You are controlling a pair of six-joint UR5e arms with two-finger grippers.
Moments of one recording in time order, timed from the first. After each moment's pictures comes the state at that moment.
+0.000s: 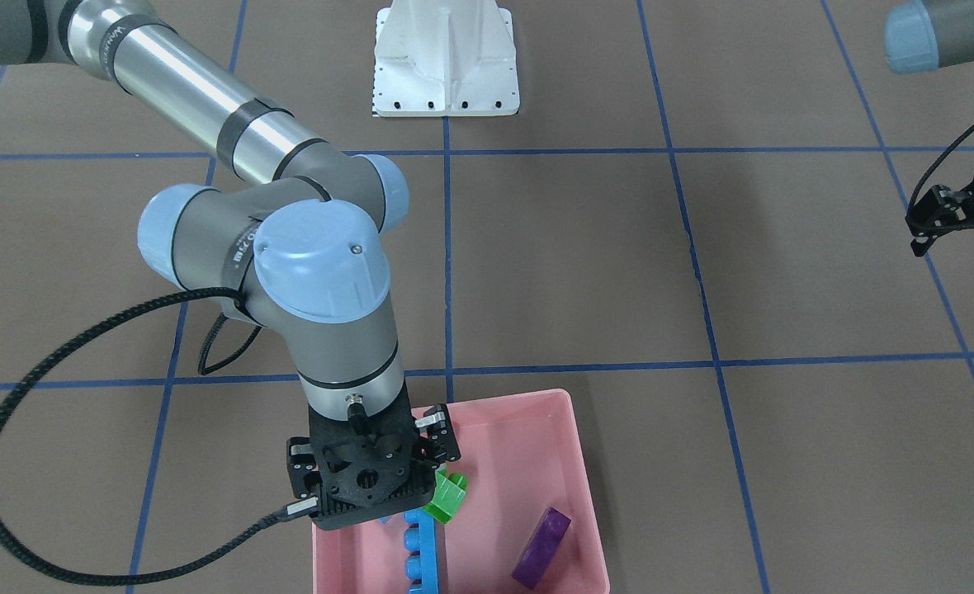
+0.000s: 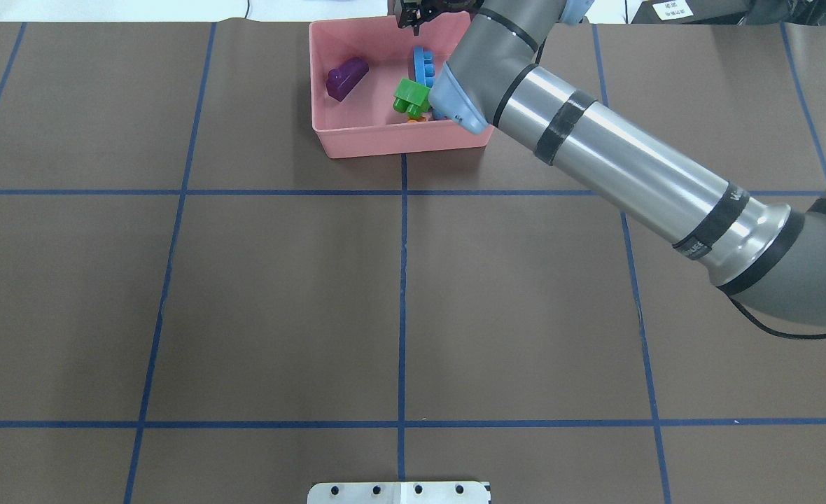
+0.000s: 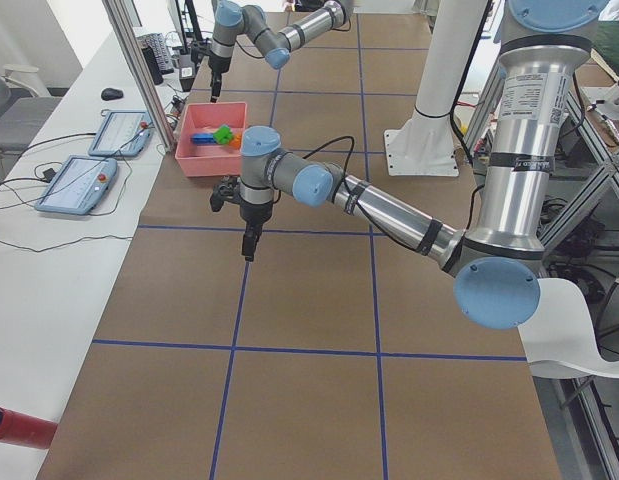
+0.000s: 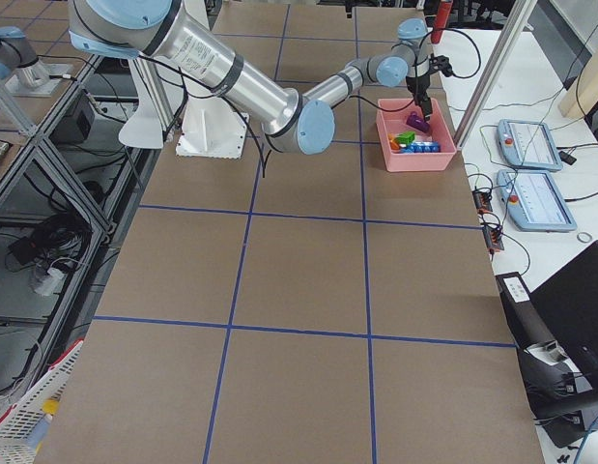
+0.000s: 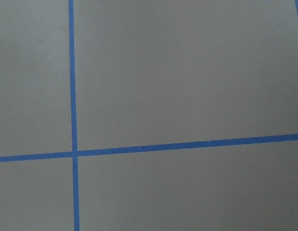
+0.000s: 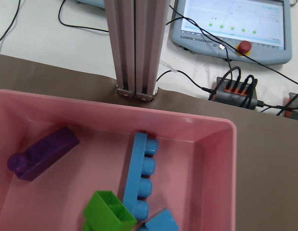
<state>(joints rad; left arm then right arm) -1.22 -1.67 -1.91 -1.56 -2.07 -0.44 0.91 -0.43 1.03 -1.38 1.87 0.71</state>
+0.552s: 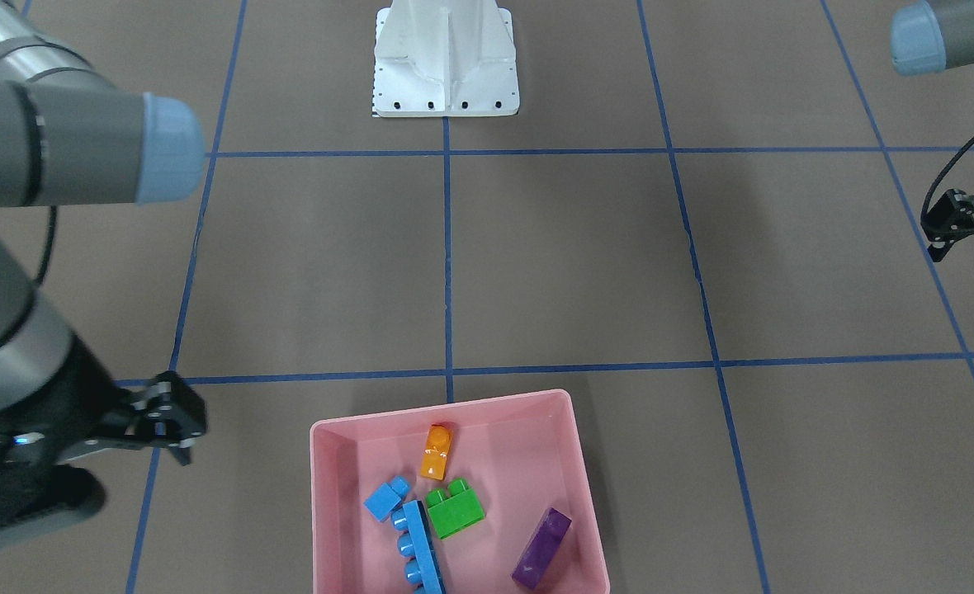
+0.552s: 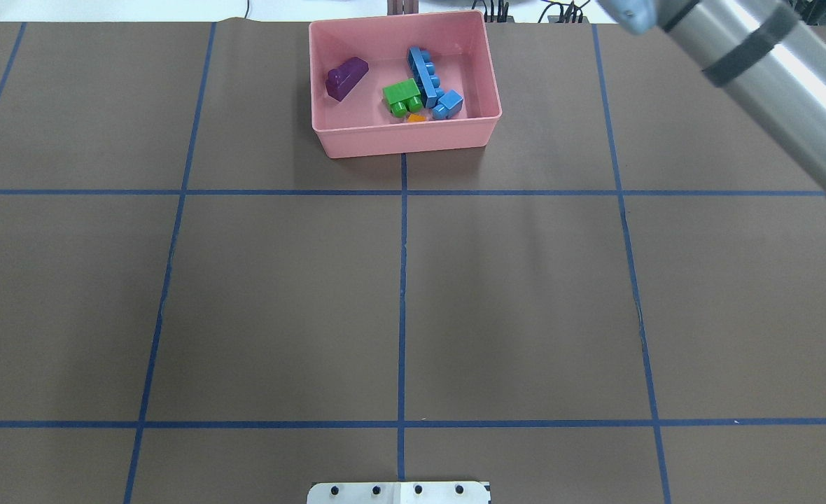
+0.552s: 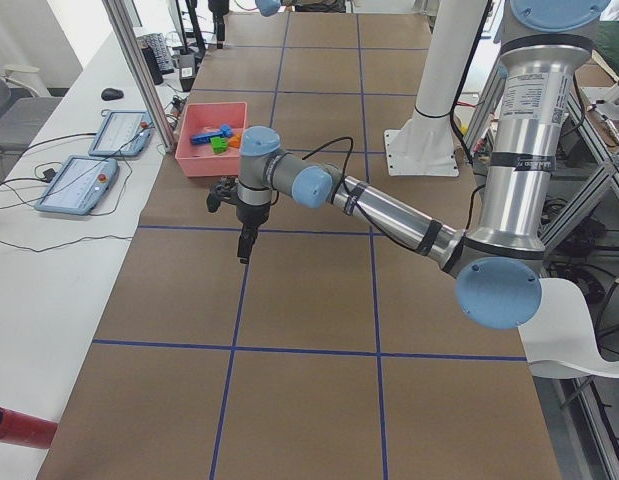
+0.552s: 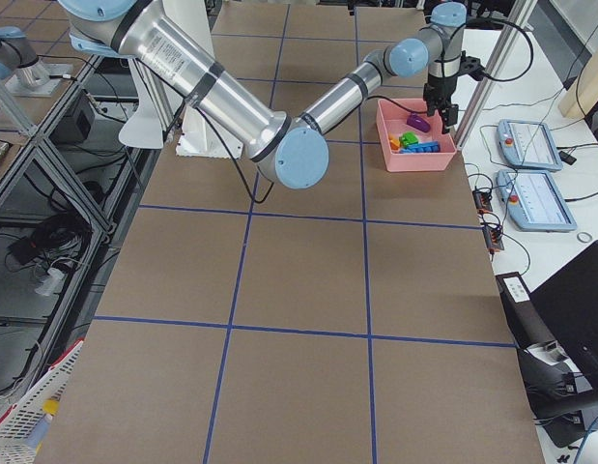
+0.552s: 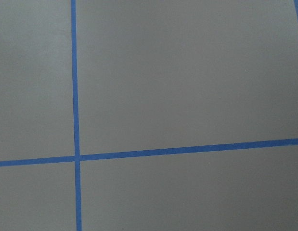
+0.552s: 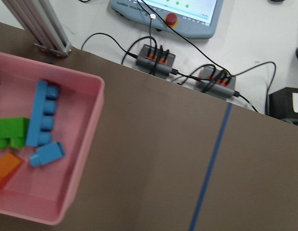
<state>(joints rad) -1.25 -1.67 -1.90 -1.55 -2.04 -0.37 1.19 -0.69 1.35 -1.69 2.14 0.29</state>
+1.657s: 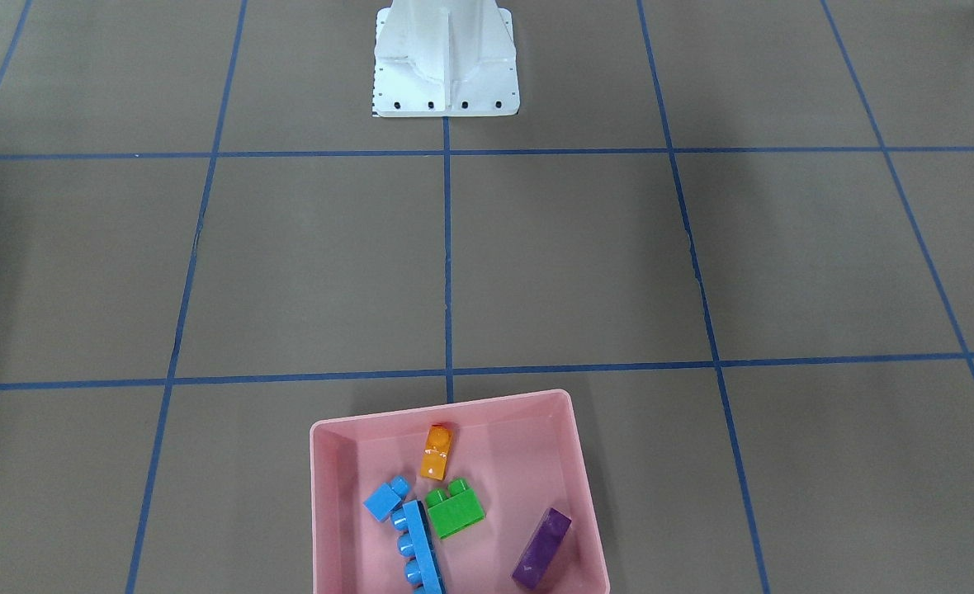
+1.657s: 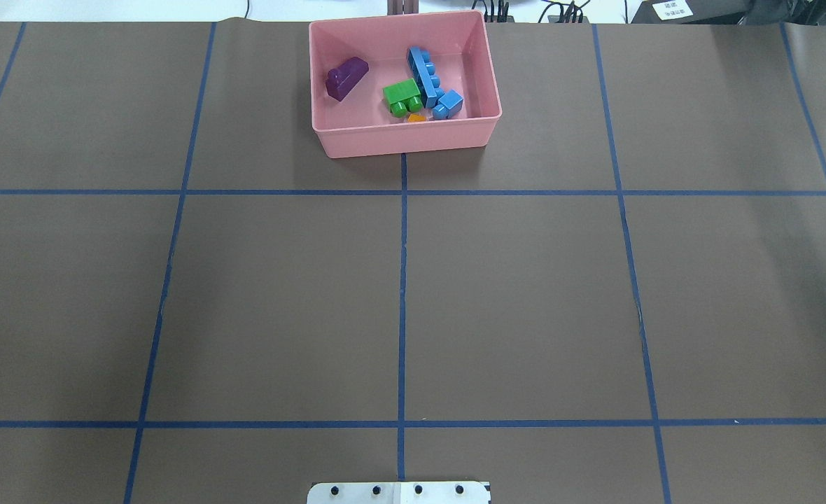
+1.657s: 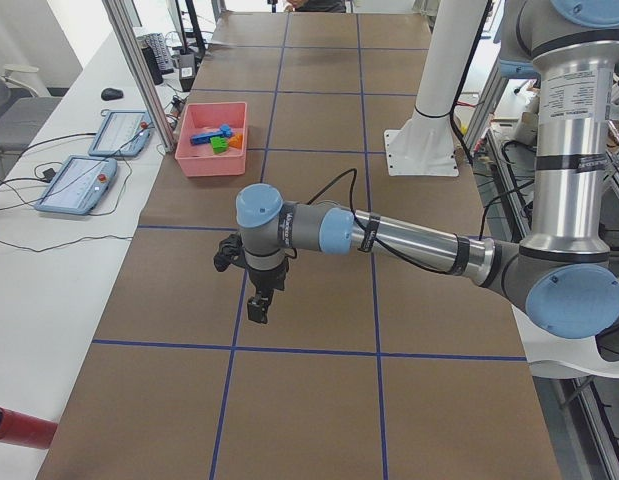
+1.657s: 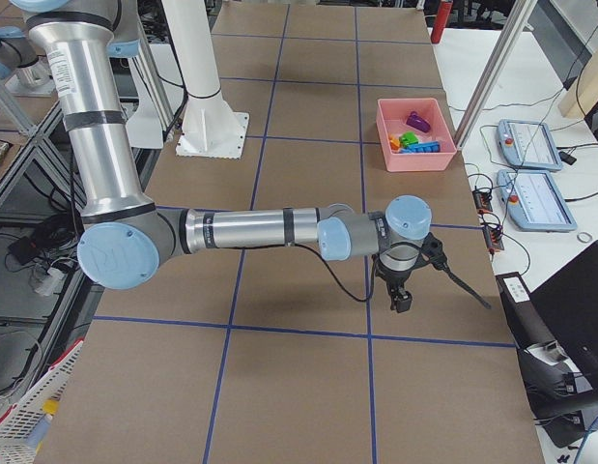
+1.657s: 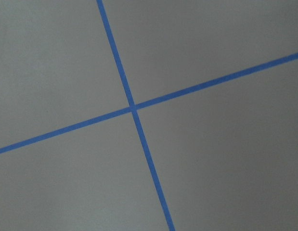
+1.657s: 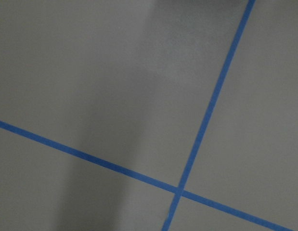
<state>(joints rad) -1.51 -1.51 -1.80 -1.46 -2.25 0.23 1.52 -1.41 1.45 -1.44 2.31 -0.16</state>
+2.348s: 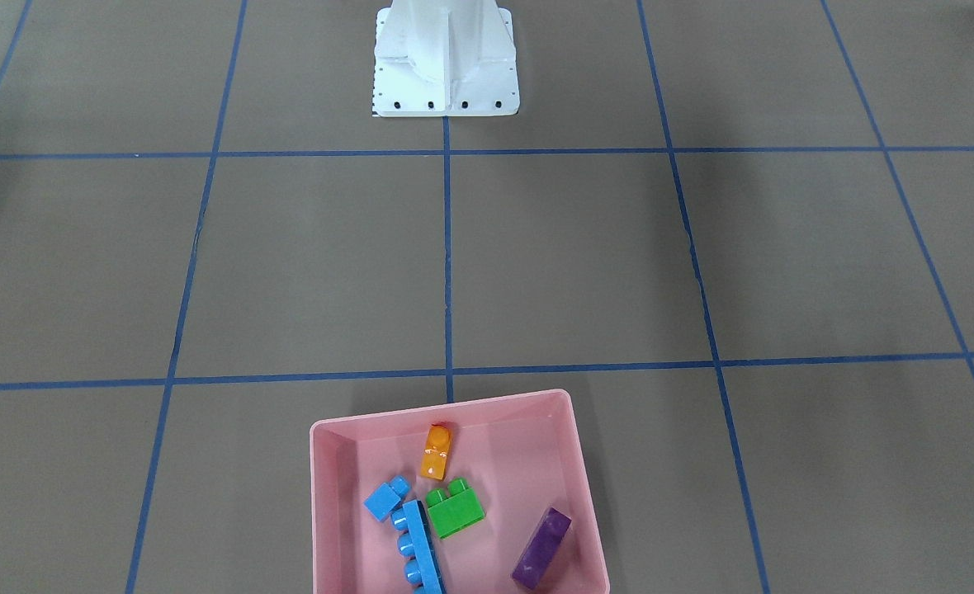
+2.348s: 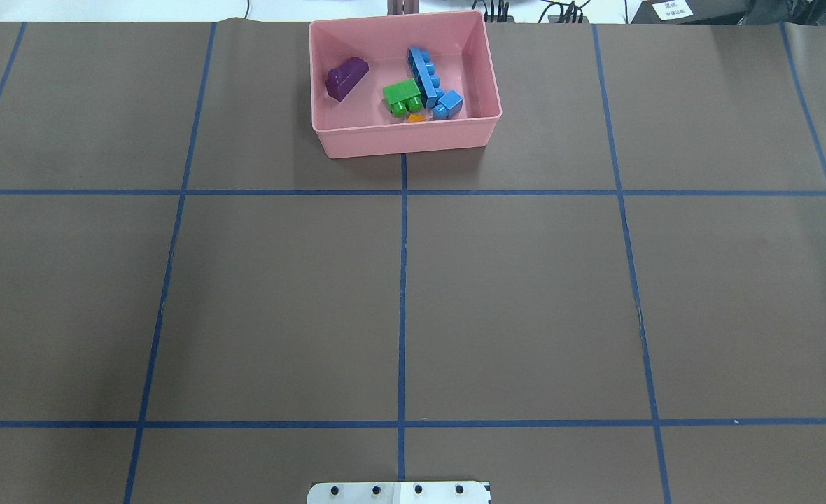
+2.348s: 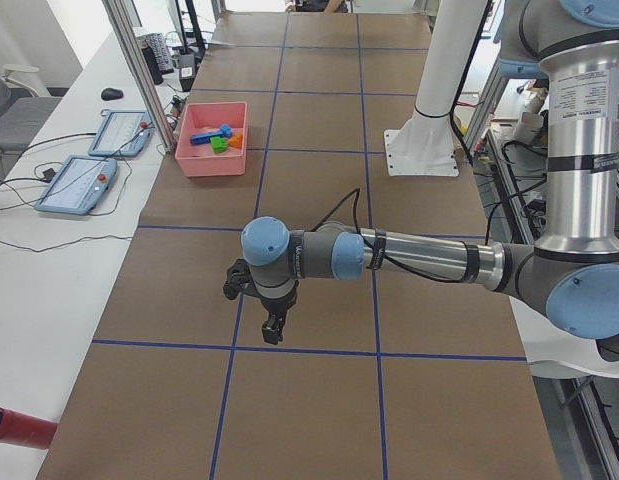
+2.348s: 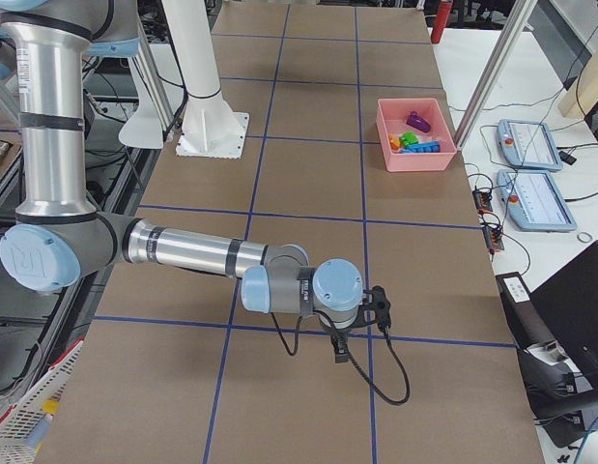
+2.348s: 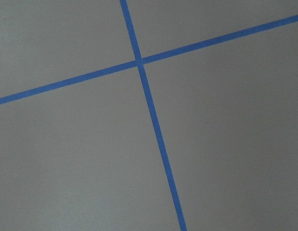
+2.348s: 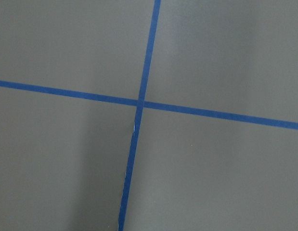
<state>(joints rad) -1.53 -1.49 -1.76 -1.46 -2.34 0.22 1.66 -1.64 1.53 -1.42 2.43 -0.15</state>
